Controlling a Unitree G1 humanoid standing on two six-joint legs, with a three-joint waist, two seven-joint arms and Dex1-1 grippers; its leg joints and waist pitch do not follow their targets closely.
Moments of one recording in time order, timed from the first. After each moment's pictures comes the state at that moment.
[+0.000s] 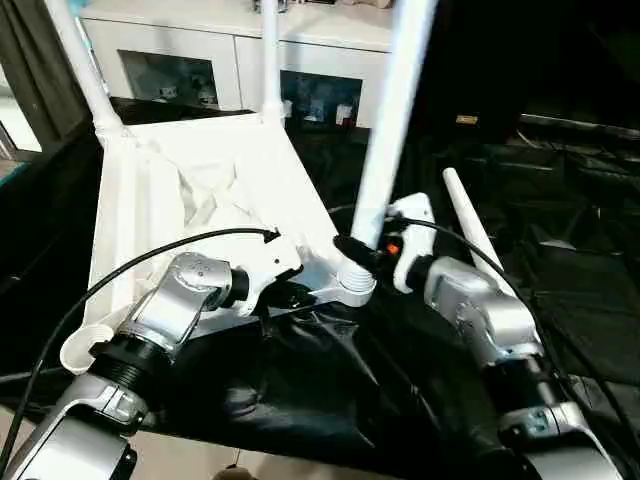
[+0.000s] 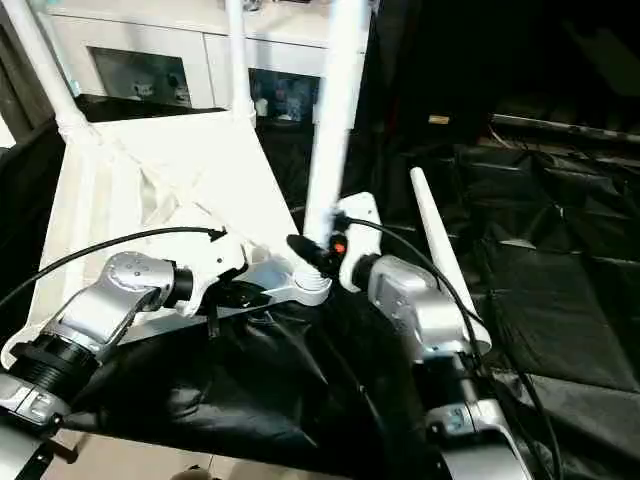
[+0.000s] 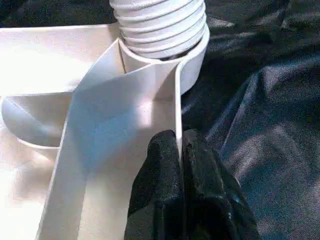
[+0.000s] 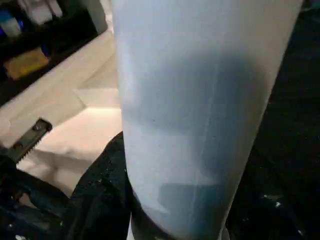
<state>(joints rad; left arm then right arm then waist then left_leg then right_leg) -0.59 0.40 -0.36 0.46 -0.03 0.25 -1.03 -0.49 -0.13 0.01 0.37 0.34 0.41 0.58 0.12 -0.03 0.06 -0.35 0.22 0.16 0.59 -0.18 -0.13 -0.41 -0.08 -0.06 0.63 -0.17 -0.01</state>
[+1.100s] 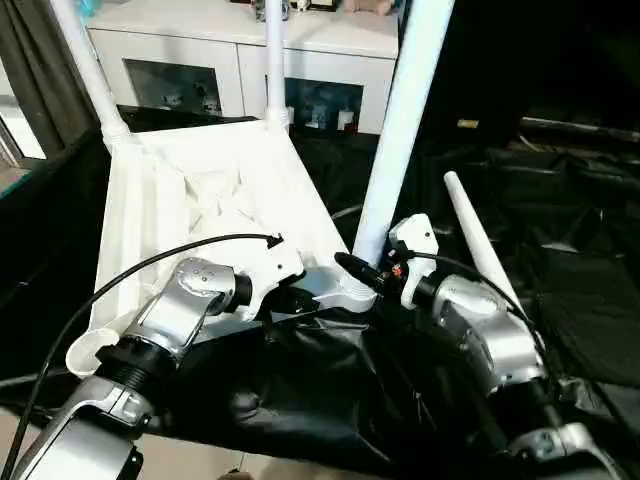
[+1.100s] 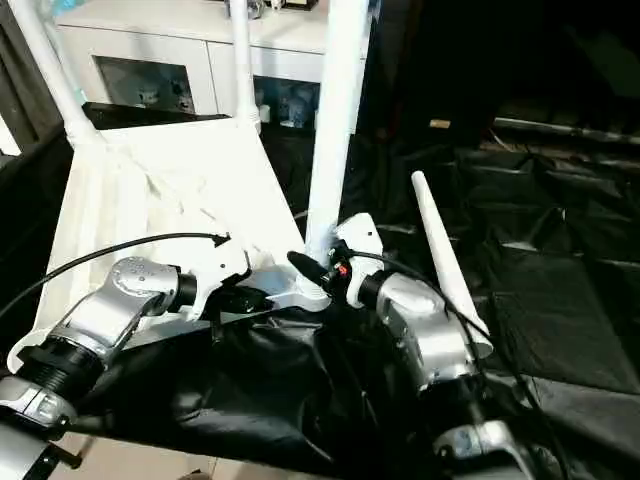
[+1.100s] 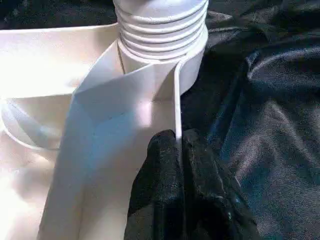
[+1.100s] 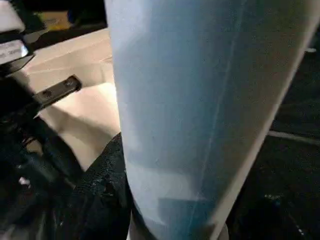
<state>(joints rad) -0.57 0.39 -0.36 0.50 -0.01 0.21 -1.06 -0.46 -0.21 0.15 0.44 0.19 0.14 0.76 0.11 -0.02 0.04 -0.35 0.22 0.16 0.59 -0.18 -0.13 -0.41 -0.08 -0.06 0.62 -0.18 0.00</state>
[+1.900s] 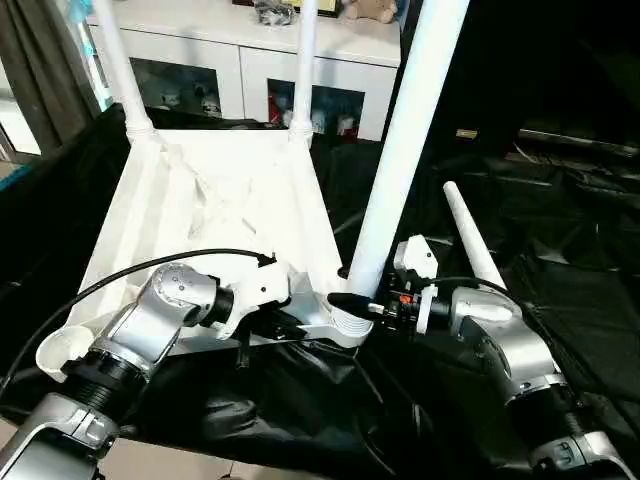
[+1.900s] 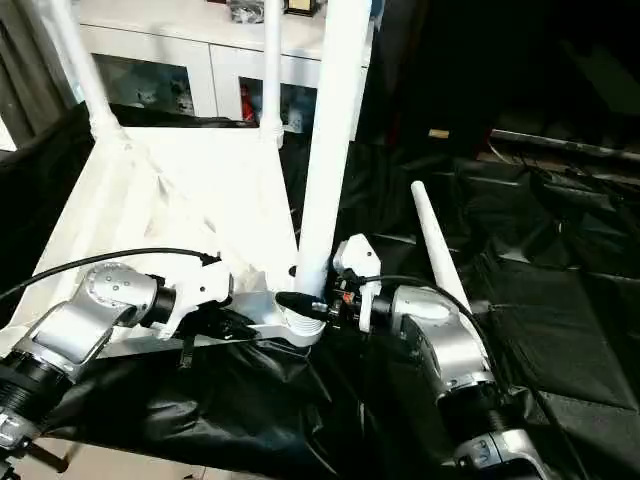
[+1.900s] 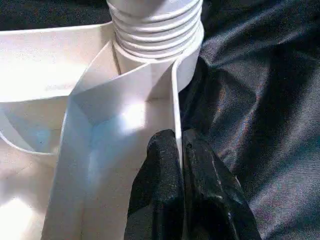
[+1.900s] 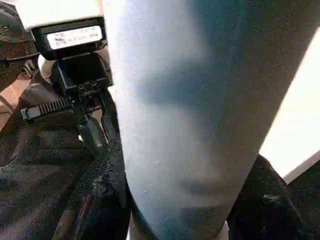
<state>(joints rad) -0.50 0.51 -0.40 0.34 -0.02 0.20 -1.22 -0.39 -0.27 0.18 0.39 0.25 0.10 1.05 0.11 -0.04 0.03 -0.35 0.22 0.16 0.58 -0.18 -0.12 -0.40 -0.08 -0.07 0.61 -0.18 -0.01</state>
